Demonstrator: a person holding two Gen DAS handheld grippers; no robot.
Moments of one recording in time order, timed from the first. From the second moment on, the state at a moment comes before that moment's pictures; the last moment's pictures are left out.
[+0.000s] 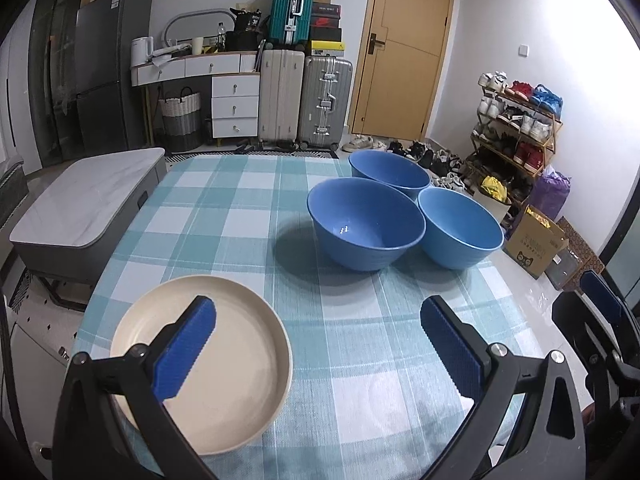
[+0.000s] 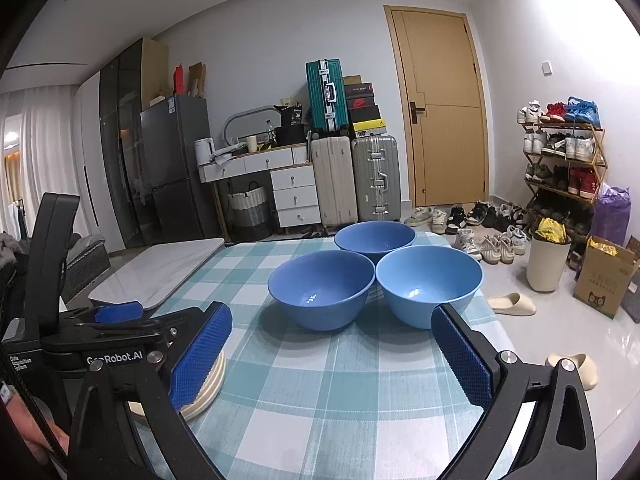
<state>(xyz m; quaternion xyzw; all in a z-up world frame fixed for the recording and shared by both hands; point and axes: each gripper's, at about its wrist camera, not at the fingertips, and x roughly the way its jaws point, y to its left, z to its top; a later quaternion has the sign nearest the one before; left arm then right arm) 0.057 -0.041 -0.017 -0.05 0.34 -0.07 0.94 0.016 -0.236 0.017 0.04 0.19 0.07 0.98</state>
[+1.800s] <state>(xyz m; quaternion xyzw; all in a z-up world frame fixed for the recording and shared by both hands) 0.321 -0.063 -0.081 0.03 0.55 -0.13 0.83 0.219 -0.253 -0.036 0.15 0.34 0.10 0.92</state>
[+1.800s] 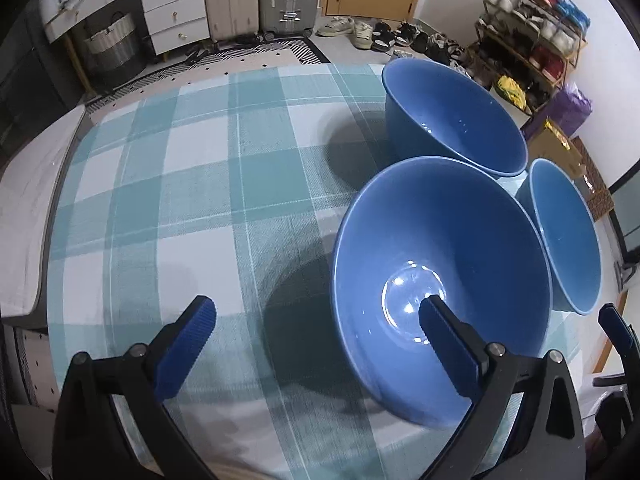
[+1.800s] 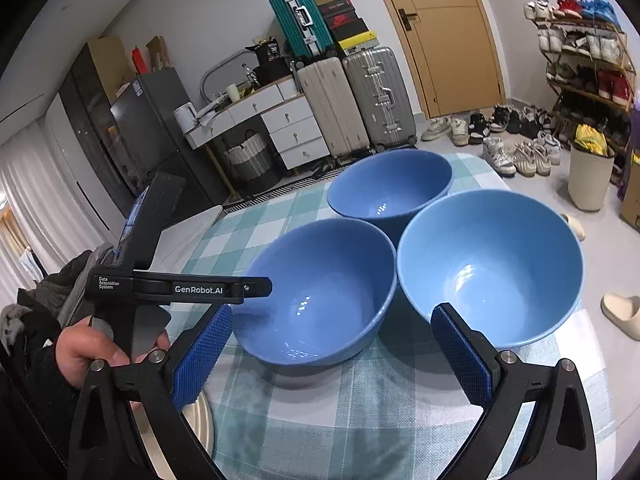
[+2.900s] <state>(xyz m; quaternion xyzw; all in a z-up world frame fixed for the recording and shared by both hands) 0.312 -0.060 -0.087 0.06 0.56 -0.18 0.81 0.214 -0.248 -0.044 0.14 0.35 0.10 0.92</state>
